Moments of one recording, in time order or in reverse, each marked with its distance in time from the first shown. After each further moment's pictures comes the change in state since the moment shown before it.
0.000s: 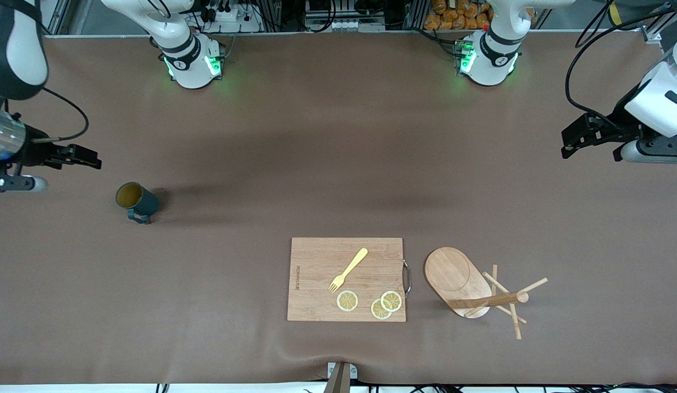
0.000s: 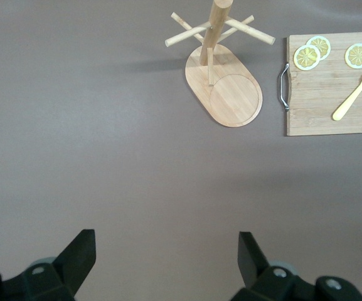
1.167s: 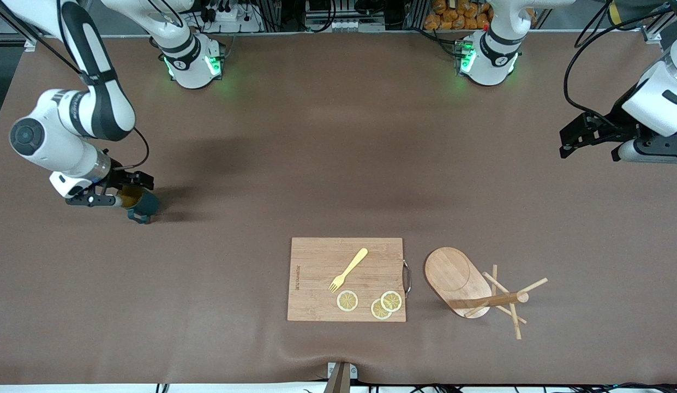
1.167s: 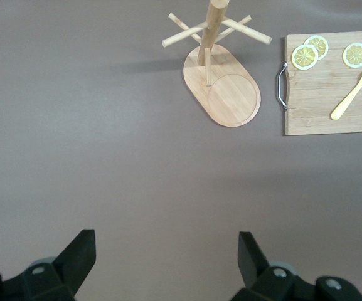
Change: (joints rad) left arm -0.004 0.000 -0.001 0.001 0.000 0.000 0.000; right arm 0.002 0.134 -0.001 -0.418 0.000 0.622 0.000
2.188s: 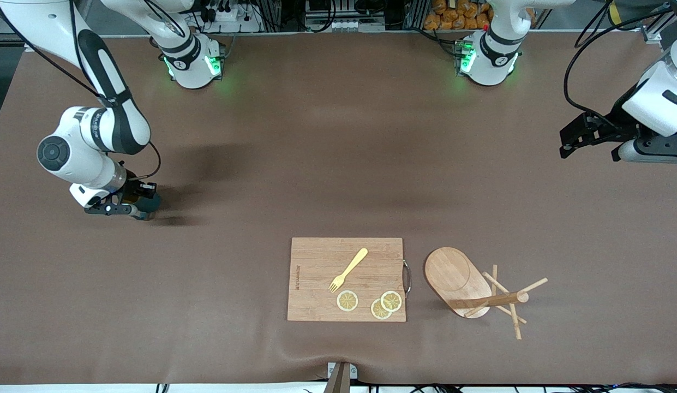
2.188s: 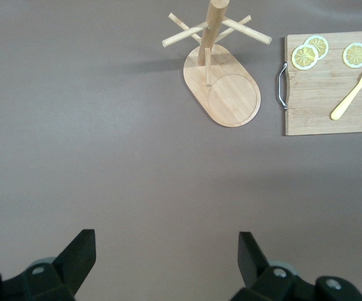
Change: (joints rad) left arm 0.000 0.000 0.000 0.000 0.000 0.000 0.000; right arm 0.023 0.086 0.001 0.038 0.001 -0.003 0.040
